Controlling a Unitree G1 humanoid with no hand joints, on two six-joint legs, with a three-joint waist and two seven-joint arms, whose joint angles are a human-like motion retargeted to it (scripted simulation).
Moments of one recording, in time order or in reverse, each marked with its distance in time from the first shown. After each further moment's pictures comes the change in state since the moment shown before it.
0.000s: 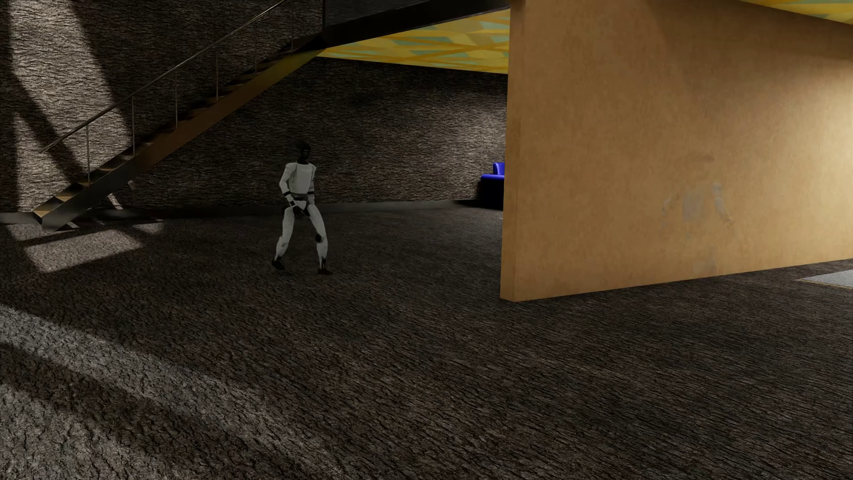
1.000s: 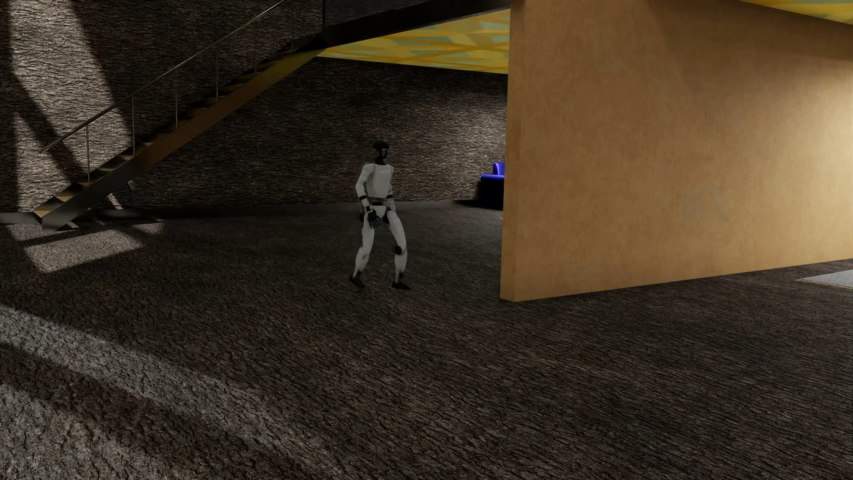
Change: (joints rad) body 0.185 -0.116 -0.032 0.026 0.017 0.032 0.000 0.000 -0.023 0.024 0.023 0.025 0.076 -0.059 0.156 0.013 -0.045 0.000 0.000 0.102 -0.085 -0.108 0.067 0.000 0.000 0.000 0.000 0.000 0.000
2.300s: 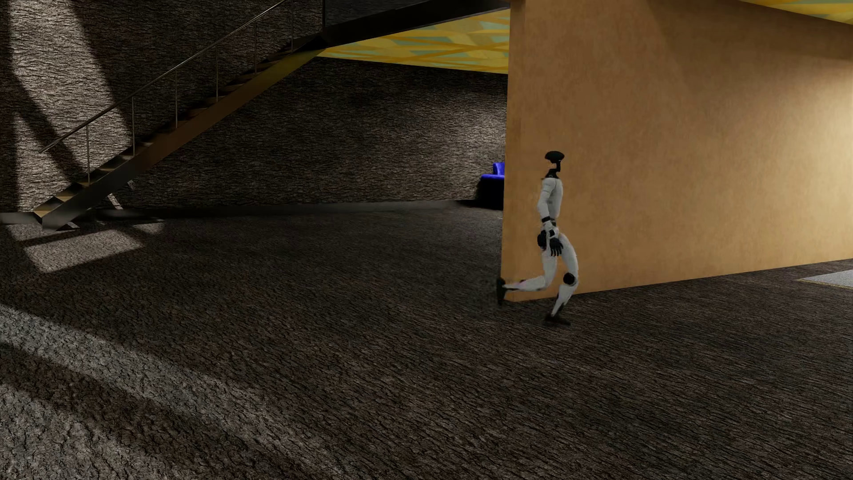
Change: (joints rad) body 0.031 -0.211 -0.032 -0.221 -0.121 0.101 0.000 0.000 -0.014 0.165 1.026 0.052 0.048 -0.099 0.351 0.029 0.032 0.000 0.000 -0.060 -0.111 0.144 0.170 0.000 0.000 0.000 0.000 0.000 0.000
